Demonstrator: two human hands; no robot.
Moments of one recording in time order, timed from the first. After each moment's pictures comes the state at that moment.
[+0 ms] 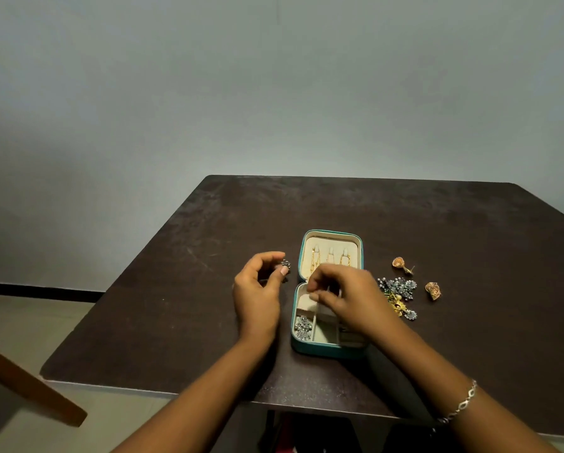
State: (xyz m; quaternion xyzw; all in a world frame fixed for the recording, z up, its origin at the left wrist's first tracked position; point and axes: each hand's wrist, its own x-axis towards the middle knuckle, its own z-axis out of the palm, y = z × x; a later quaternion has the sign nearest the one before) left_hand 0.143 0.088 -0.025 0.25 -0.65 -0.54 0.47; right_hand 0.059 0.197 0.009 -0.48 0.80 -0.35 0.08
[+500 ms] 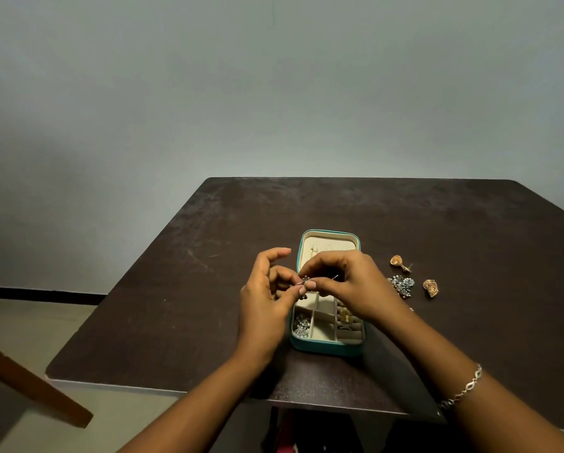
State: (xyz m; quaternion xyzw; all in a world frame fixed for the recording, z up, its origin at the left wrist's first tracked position) left_hand 0.164 0.109 -0.007 0.17 -0.72 -0.55 0.39; right_hand 0.055 0.202 0.027 -0.51 0.71 -0.46 0.13
